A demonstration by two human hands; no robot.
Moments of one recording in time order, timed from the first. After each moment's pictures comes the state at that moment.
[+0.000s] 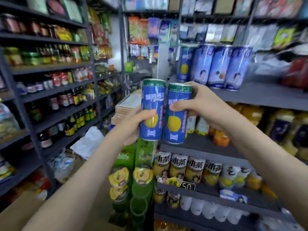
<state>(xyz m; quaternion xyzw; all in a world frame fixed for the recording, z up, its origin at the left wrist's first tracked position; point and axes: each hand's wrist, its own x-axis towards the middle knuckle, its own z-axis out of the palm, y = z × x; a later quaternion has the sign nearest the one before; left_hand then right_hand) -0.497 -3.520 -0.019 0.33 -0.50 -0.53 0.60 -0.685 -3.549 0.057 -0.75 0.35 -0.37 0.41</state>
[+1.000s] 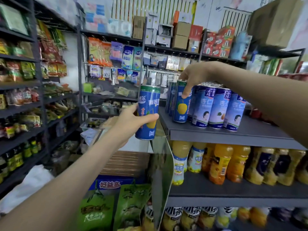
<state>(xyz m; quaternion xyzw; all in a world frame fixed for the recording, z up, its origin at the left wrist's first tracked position) -0.420 -3.673 0.063 0.37 -0.60 -0.41 0.58 -0.612 -3.725 0.230 -0.79 0.60 0.00 -0.07</state>
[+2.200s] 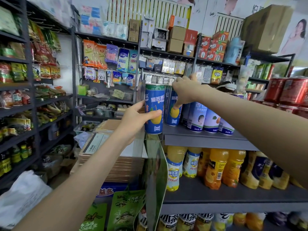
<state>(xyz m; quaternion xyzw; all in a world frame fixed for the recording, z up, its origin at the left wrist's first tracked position) -0.448 -3.708 0.067 0.30 -0.60 -0.42 0.61 -0.610 -3.751 0.187 -0.73 0.59 0.07 -0.33</state>
